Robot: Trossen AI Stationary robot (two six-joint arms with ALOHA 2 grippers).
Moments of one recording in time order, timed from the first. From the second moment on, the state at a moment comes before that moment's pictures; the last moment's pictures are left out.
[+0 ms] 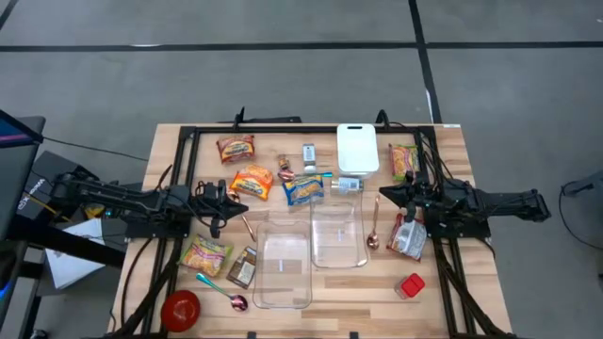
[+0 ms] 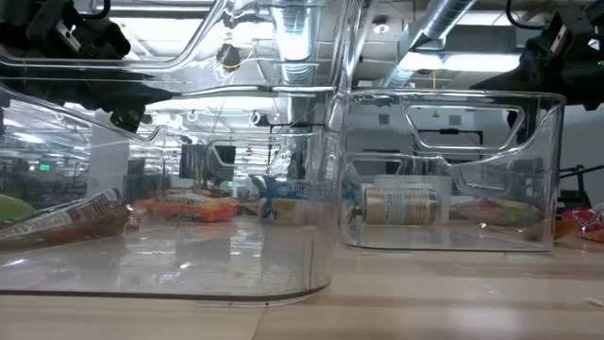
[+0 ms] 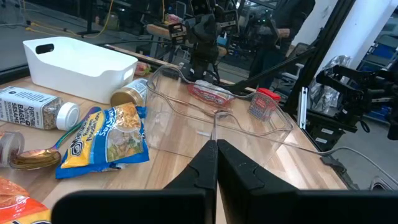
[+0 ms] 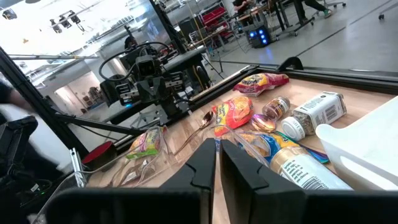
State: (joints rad) left arm -0.09 0.49 0.01 0.43 -0.13 -0.29; right arm 0.03 0.01 0.04 -0.05 0.26 0.48
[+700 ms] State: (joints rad) left arm -0.08 0.49 0.01 0.53 -0.14 -0.42; right arm 0.03 0.01 0.04 -0.05 0.26 0.48
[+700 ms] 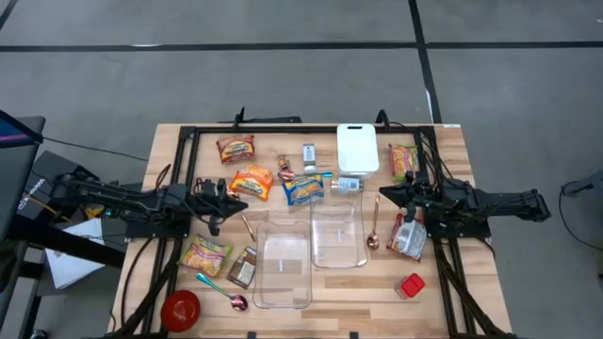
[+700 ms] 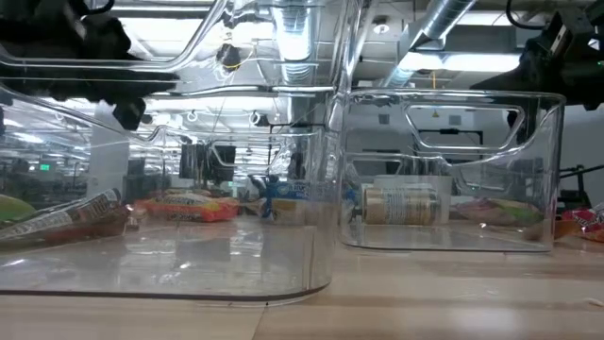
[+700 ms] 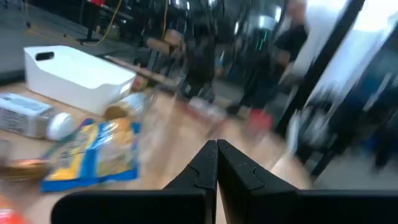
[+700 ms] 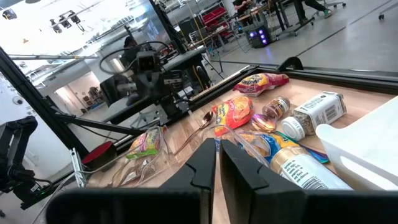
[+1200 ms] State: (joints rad) left arm -0.08 0.49 0.01 1.03 -0.34 -0.71; right arm 0.03 0.01 0.04 -0.05 0.26 0.48
